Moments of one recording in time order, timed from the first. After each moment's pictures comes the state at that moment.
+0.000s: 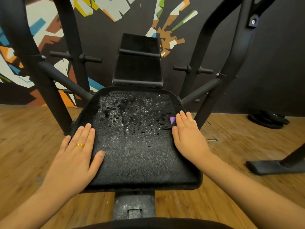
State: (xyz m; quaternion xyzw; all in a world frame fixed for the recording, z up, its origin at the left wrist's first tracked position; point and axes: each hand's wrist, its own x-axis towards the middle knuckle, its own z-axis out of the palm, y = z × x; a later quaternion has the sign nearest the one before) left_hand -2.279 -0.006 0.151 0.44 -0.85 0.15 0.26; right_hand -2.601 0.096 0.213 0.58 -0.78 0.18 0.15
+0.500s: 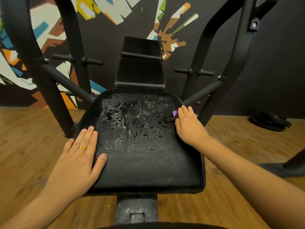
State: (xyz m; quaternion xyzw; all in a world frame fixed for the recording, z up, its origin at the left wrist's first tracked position) left_hand -2.276 -0.008 0.149 0.43 -0.85 0.15 0.26; right_hand -2.624 0.059 0.235 0.58 -0.78 0.16 0.15
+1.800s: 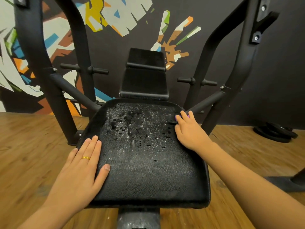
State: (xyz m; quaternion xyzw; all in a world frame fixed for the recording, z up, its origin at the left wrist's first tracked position) left_hand -2.275 -0.010 0.147 0.43 -0.85 0.16 0.26; right_hand -2.624 0.048 0.251 0.63 -0.75 0.13 0.17
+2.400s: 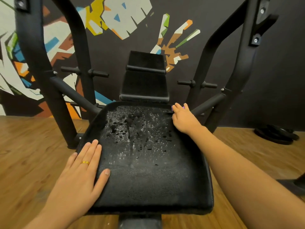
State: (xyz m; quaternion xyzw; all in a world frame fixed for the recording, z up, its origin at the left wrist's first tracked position) left_hand -2.273 -0.009 0.149 0.44 -0.85 0.17 0.25; right_hand -2.646 -0.019 0.278 0.63 -0.75 0.11 0.16
